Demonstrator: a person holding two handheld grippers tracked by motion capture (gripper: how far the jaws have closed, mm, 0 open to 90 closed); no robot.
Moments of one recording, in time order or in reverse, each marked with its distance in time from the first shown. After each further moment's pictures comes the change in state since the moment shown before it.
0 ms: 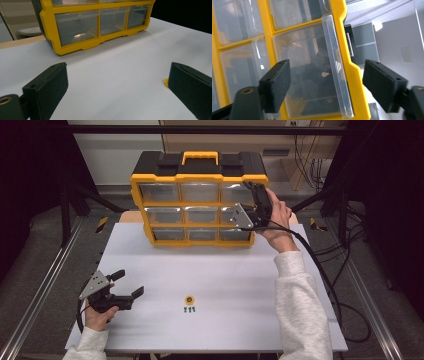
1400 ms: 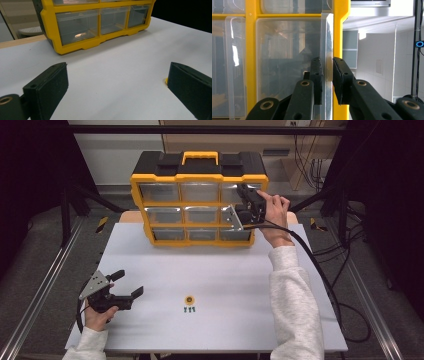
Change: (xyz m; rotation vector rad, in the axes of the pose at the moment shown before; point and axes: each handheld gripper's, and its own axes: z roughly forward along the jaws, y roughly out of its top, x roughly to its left) left arm 0.001 0.000 -0.001 0.004 0.002 0.002; right arm 0.002 0.004 0.015 0.028 -0.092 -0.245
